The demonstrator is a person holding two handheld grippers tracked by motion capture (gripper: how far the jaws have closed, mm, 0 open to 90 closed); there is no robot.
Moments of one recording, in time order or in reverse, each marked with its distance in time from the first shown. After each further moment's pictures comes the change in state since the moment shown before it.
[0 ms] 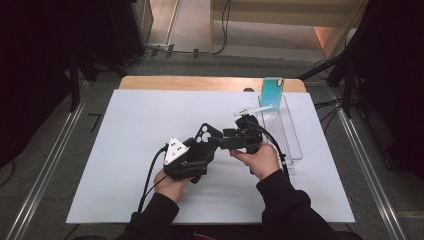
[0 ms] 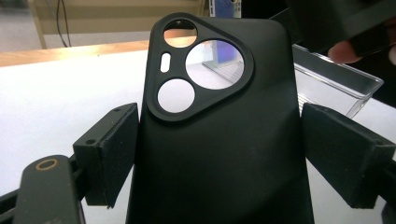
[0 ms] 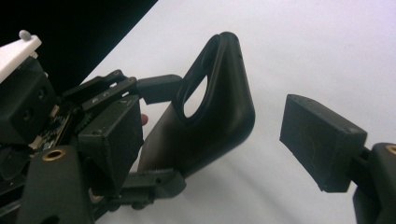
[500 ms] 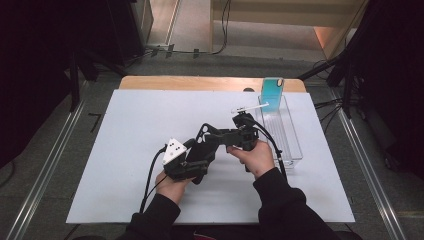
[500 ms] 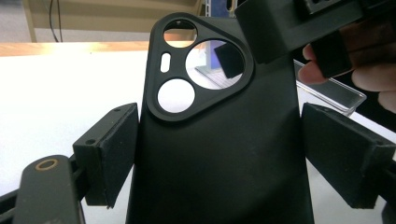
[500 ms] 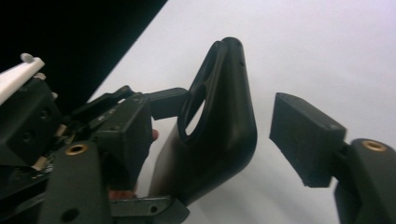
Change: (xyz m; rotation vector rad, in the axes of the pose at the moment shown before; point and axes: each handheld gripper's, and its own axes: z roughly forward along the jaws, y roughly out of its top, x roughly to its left) left arm -0.002 0.000 -0.001 -0.018 -0.020 -0.049; right arm -0.008 0.005 0.012 0.016 0.076 0.075
